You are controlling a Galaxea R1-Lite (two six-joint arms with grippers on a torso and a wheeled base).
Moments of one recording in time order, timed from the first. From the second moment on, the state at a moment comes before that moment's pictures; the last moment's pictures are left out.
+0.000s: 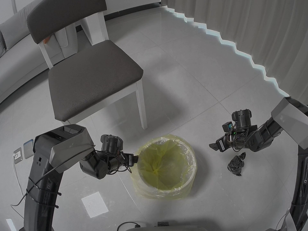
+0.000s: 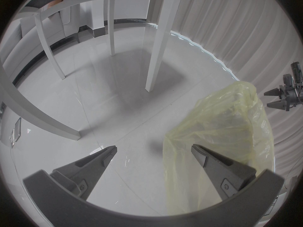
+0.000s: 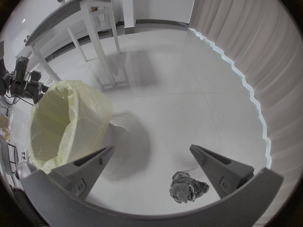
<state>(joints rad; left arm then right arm) -0.34 2.57 -1.18 -0.75 -0.02 -0.16 0.18 2.29 -1.11 -0.49 0.01 -0.28</state>
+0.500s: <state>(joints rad) -0.27 2.42 -1.06 -0.75 -0.15 -0.29 0.12 2.21 -1.06 -0.49 0.02 -0.27</state>
